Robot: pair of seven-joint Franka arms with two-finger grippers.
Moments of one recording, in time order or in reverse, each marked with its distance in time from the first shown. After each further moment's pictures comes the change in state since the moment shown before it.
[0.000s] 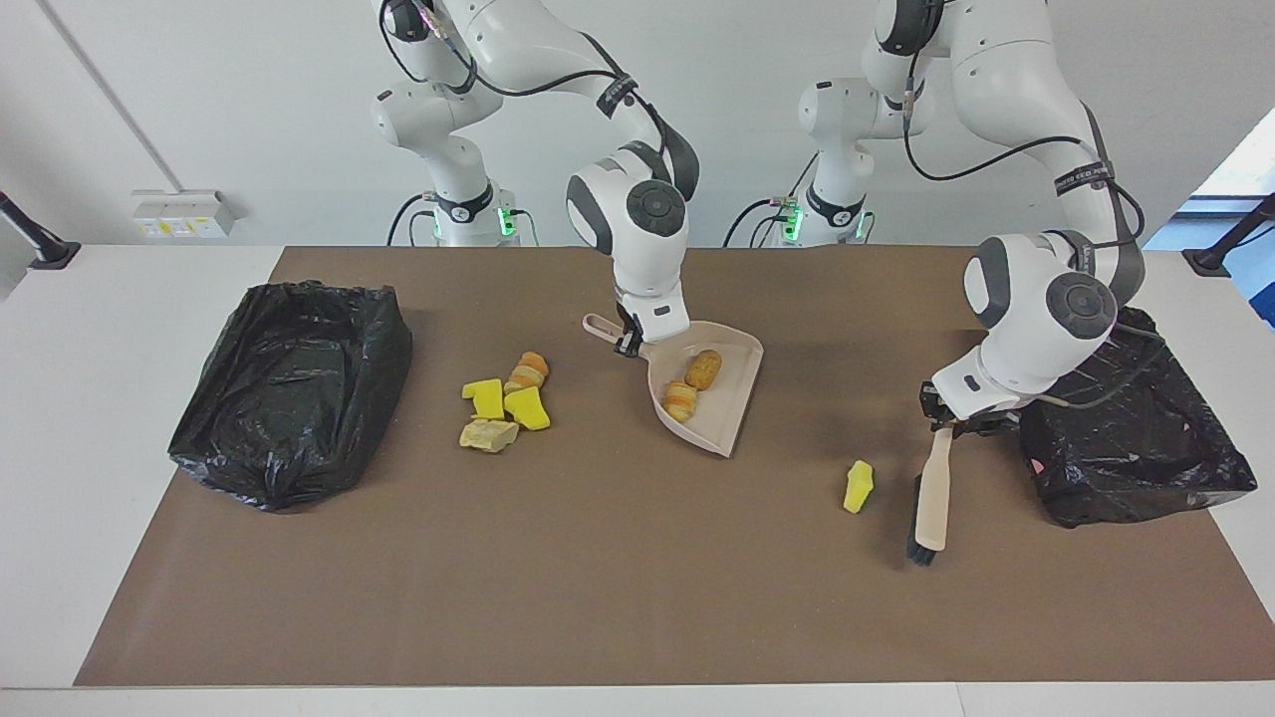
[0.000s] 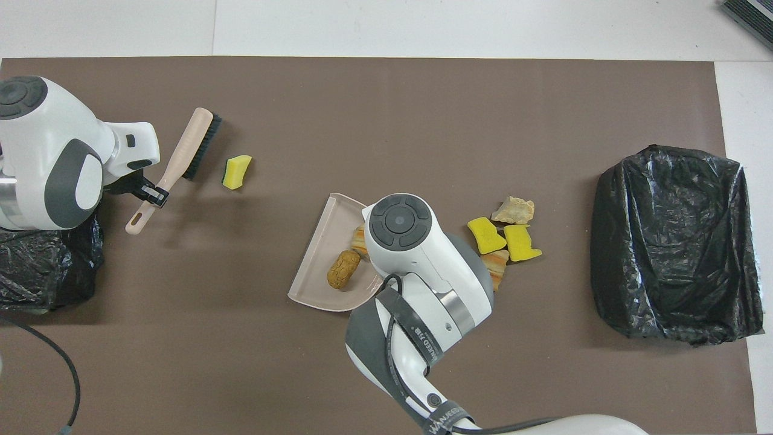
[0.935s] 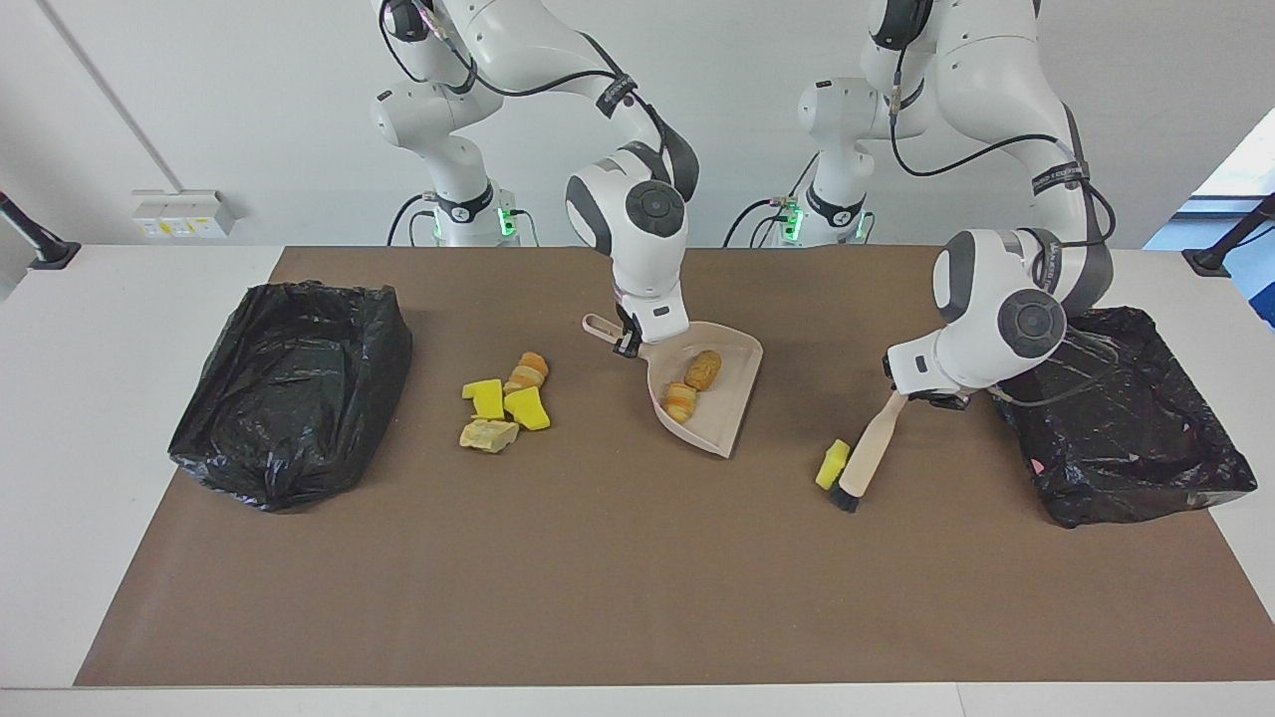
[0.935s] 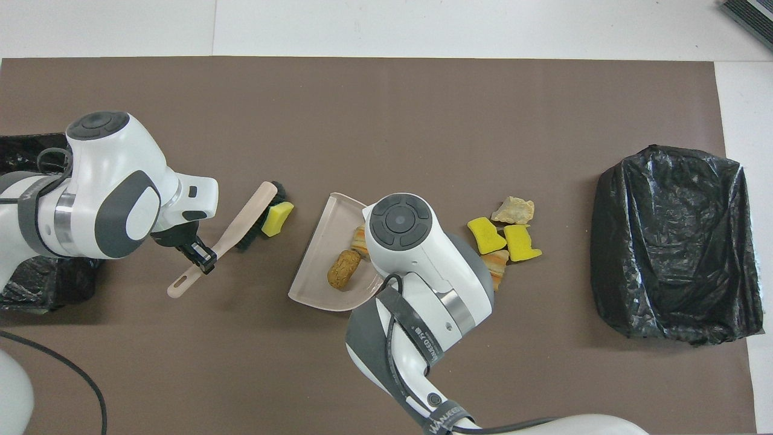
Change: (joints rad) left arm -0.055 -0.112 -0.089 -0.162 -0.140 -0.277 0.047; right arm 0.000 0.000 0.000 0.000 0.000 0.000 0.000
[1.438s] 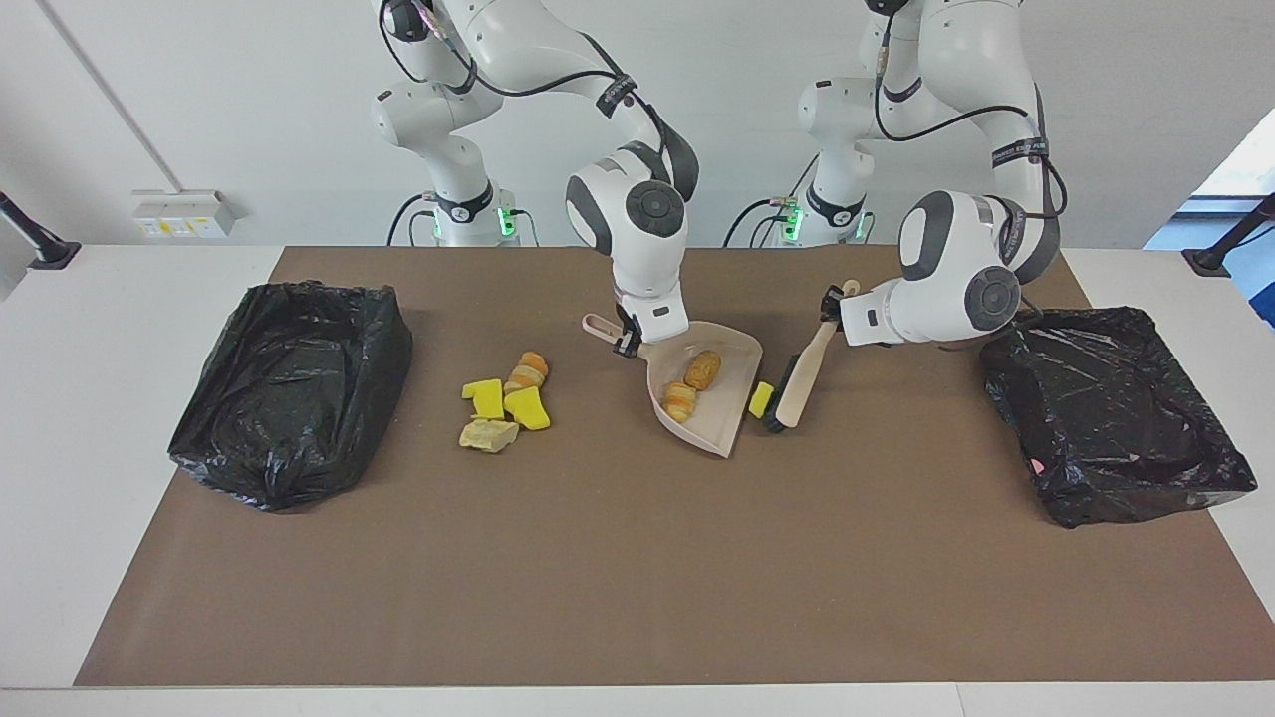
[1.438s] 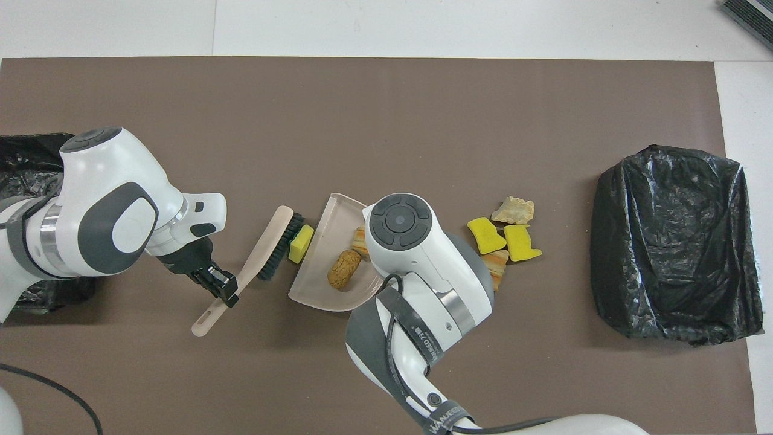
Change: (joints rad) left arm -0.022 -0.068 -0.015 -0.038 -0.191 -0.125 -0.138; right arm 0.000 0.000 0.000 0.000 0.000 -0.002 0.000
